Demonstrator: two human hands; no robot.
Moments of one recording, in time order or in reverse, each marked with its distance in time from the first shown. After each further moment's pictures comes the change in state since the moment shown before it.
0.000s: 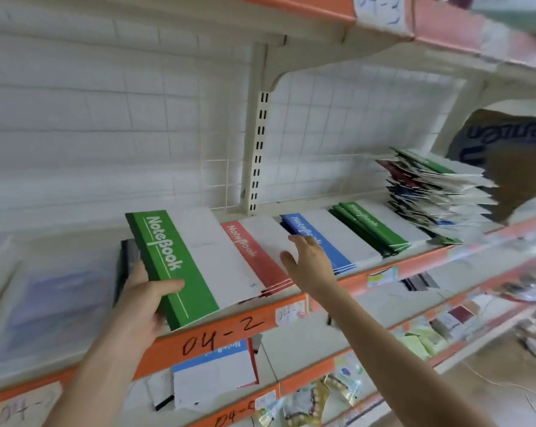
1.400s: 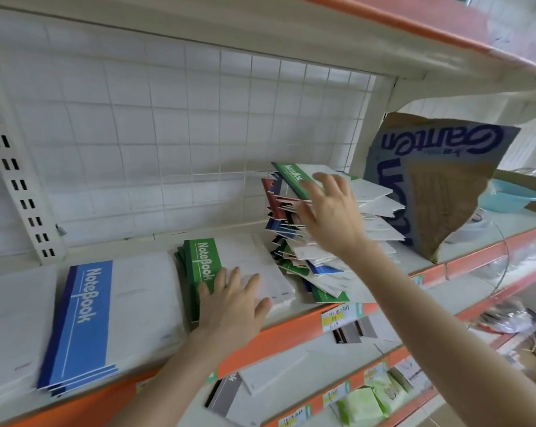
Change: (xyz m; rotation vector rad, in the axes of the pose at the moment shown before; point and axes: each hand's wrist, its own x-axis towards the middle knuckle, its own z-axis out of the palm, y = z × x) left_hand 0.088 -0.163 0.459 1.755 -0.244 0.540; right_hand 0.178 0.334 -0.225 -0.346 0.477 -0.390
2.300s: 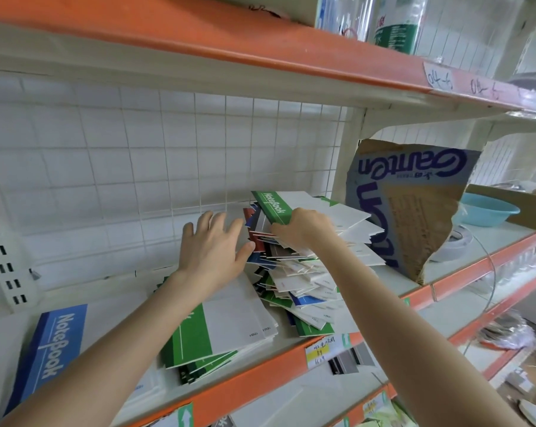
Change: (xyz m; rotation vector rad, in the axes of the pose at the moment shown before) left_hand 0.066 0.005 -0.097 0.140 0.372 0.057; right_hand 0.050 0.017 0.007 0.018 -0.472 0.405
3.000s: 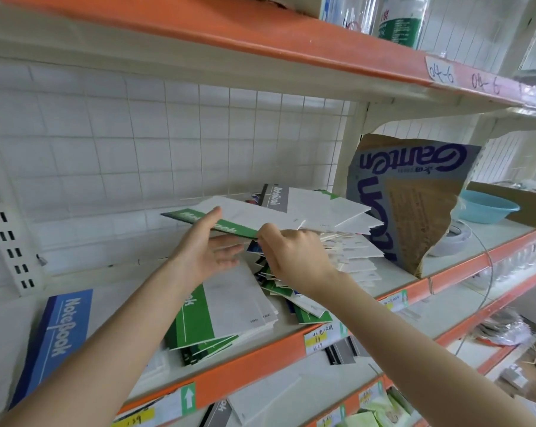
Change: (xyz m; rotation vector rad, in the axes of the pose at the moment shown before) left_hand -0.009 -0.005 -0.008 -1.880 -0.295 -0.779; right_hand -0.076 -0.007 0.024 0.086 0.582 -0.754
